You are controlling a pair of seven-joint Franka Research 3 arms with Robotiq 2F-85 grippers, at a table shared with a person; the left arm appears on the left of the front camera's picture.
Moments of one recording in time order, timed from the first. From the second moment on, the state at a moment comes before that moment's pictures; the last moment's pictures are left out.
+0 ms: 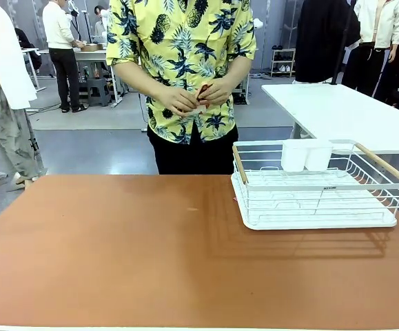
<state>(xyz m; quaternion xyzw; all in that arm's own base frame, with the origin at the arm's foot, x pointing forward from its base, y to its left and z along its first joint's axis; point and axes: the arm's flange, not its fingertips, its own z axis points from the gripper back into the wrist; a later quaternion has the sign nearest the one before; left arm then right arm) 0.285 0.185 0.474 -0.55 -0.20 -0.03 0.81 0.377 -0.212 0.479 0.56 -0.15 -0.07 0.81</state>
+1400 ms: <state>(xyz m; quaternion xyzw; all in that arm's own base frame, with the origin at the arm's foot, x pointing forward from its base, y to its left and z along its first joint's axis) 0.285 0.185 0.474 -0.55 -0.20 -0.03 0.81 0.377 -0.212 0.479 0.56 -0.15 -0.07 0.81</state>
